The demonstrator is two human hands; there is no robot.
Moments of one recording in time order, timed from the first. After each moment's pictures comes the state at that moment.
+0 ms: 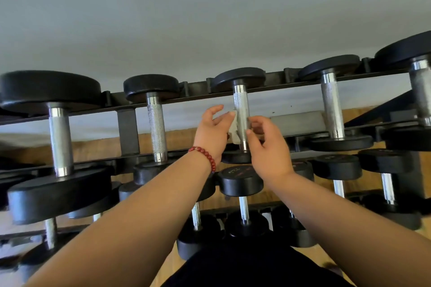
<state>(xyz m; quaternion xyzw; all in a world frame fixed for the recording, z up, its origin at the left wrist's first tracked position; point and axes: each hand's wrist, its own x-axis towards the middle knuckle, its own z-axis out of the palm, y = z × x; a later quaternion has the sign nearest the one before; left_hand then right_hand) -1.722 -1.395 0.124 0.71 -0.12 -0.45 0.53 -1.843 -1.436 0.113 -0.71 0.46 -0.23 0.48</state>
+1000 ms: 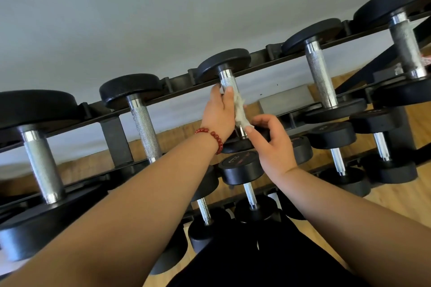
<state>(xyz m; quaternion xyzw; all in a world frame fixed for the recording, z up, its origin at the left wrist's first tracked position) -1.721 -1.426 0.113 0.74 -0.36 -0.41 0.39 -1.861 -1.413 0.088 -0.62 0.49 -0.32 0.52</state>
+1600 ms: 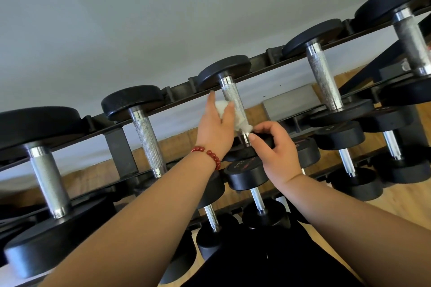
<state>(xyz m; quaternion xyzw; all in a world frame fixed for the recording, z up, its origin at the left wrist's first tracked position) -1.716 -1.409 0.119 0.78 -0.35 -0.36 0.37 -1.858 -1.415 0.077 -0.62 0.48 -0.35 0.51</state>
